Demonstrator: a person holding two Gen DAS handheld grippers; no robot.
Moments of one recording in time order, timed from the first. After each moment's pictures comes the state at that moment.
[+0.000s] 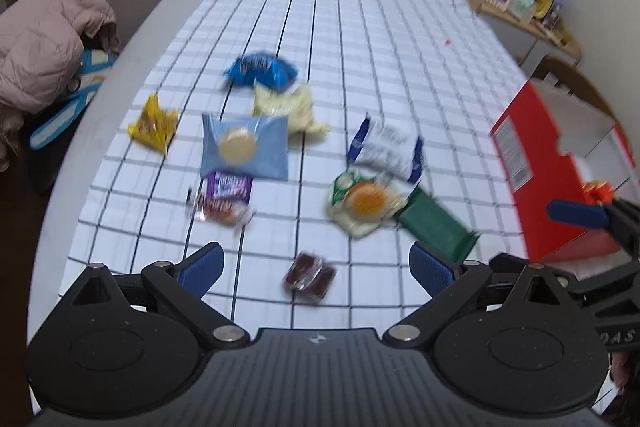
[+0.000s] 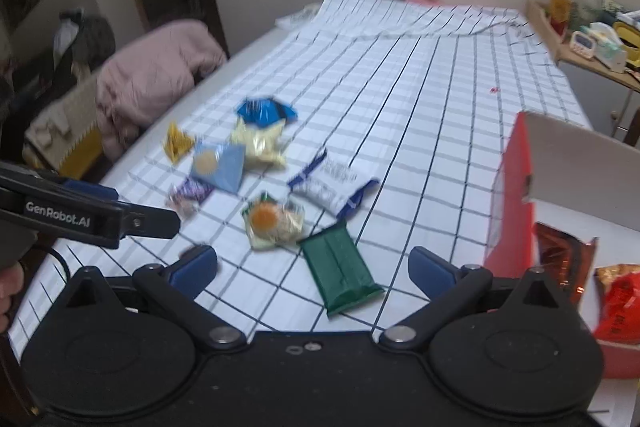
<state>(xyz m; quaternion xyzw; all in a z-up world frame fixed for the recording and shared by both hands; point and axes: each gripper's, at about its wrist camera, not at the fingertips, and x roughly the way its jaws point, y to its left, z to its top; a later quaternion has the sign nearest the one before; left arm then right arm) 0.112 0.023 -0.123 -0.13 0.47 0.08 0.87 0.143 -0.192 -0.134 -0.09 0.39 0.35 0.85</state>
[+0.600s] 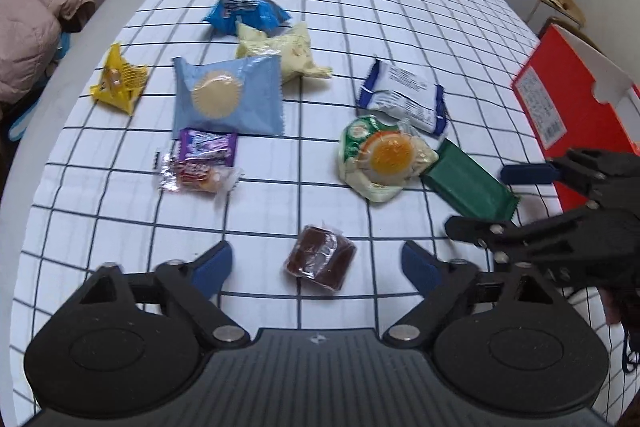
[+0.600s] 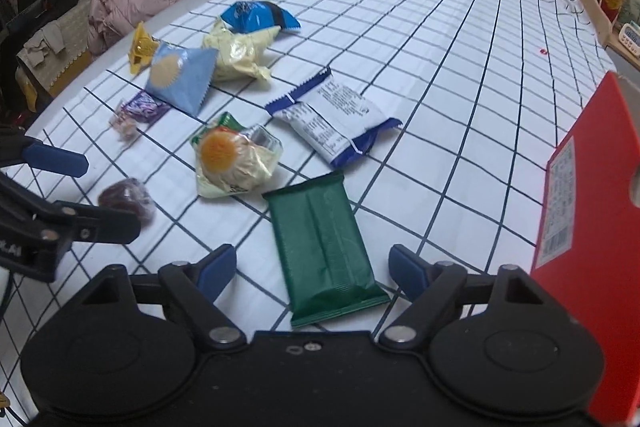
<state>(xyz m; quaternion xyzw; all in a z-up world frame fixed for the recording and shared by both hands) 0.129 0.021 -0.180 -0.11 0.49 0.05 0.86 0.186 -0.156 -0.210 -0.18 0.44 0.36 0.80</state>
